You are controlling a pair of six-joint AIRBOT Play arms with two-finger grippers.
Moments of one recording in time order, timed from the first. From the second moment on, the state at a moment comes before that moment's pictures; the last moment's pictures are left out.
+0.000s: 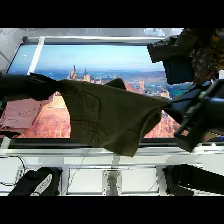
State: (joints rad) left arm -0.14 -0.84 1.41 -2.08 1.40 1.68; right arm 1.12 -0.97 1.86 -1.94 1.78 1.63
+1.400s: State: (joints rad) left arm -0.14 -1.45 1.26 -1.76 0.61 1.98; right arm 0.34 -1.70 1.86 -1.72 1.25 1.31
